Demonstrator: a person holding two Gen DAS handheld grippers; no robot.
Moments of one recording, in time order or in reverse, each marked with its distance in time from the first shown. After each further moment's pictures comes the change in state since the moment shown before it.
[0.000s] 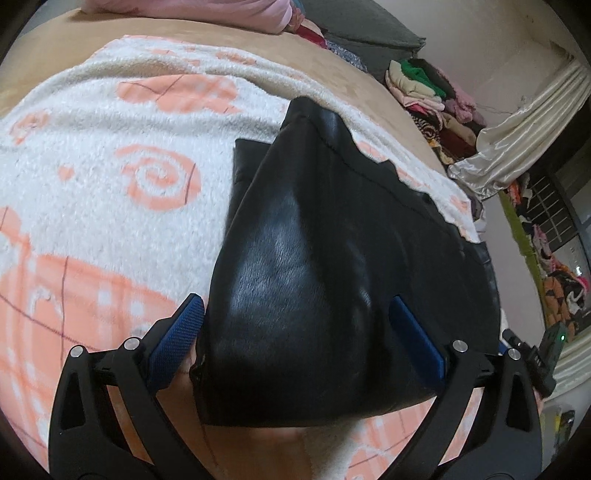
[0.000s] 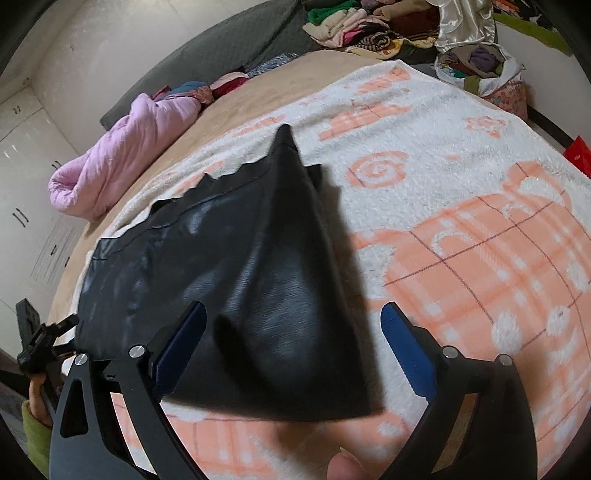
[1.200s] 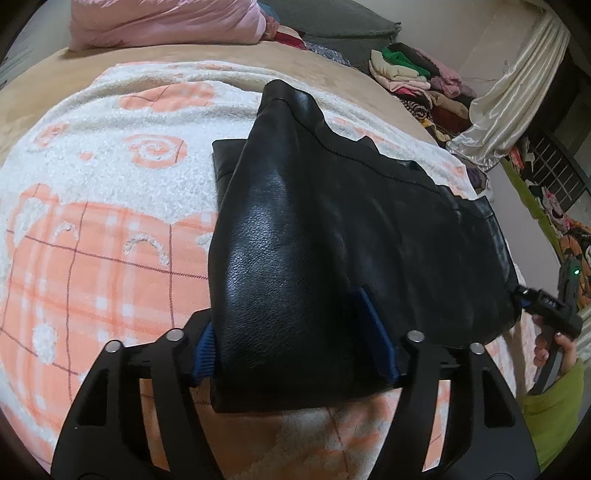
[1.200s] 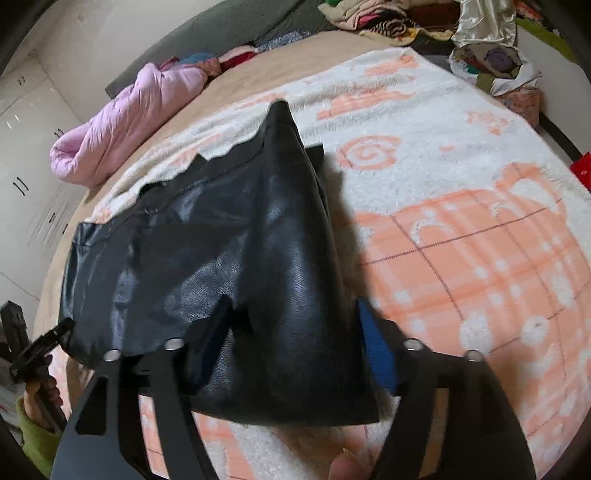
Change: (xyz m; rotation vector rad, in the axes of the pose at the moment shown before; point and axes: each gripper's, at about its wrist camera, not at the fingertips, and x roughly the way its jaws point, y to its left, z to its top) left arm -0.022 -0.036 -0.055 0.141 -0.035 0.074; right arm -0.015 -0.013 0.001 -0.088 0.084 -0.001
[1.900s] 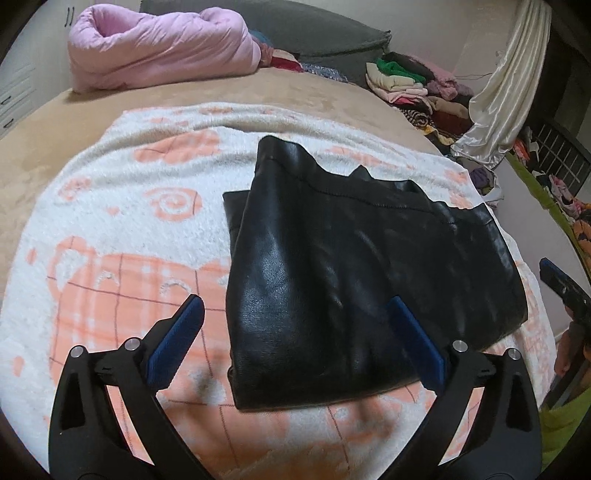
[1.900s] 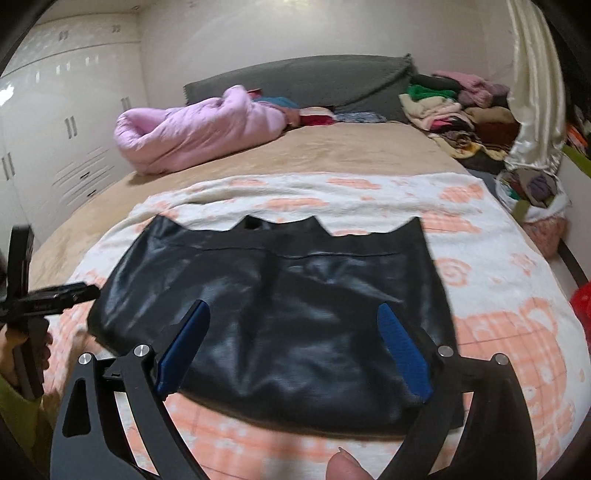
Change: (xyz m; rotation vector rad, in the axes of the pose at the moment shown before) left arm -0.034 -0.019 0.015 0.085 -0.089 0.081; right arm -0.045 0.144 -0.023 -0.371 -0.252 0.028
